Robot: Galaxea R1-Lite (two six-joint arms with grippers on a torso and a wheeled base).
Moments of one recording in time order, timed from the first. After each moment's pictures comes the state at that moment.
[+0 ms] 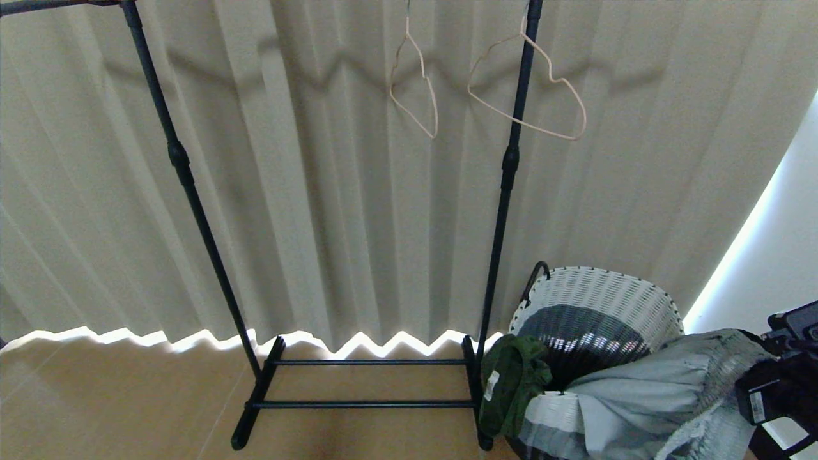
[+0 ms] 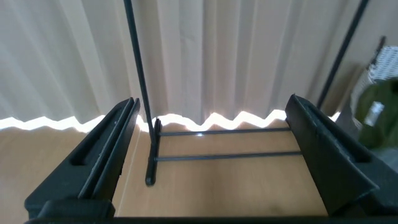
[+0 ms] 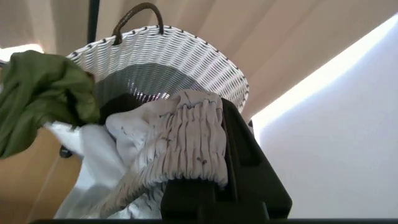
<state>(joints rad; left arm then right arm) 0.00 0.00 0.00 0.00 -0.02 0.03 0.03 1.32 -0.03 -1.05 -0.14 -0.40</state>
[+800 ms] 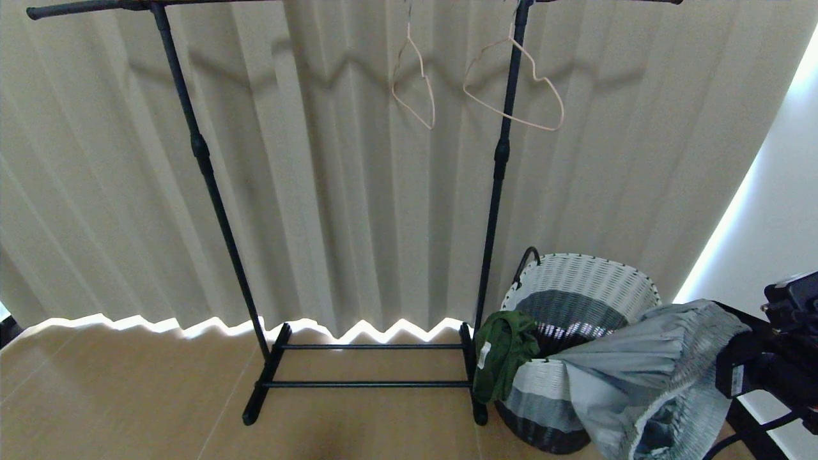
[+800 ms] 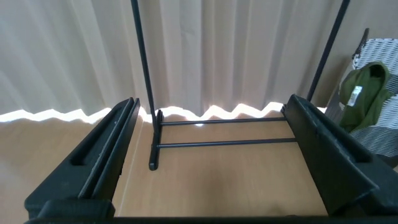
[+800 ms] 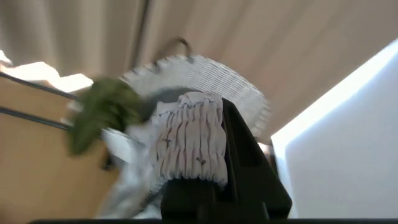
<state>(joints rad) 0.00 0.00 0.00 0.00 -0.02 0.04 0.18 1.32 -0.12 -1.05 -0.14 -0.29</state>
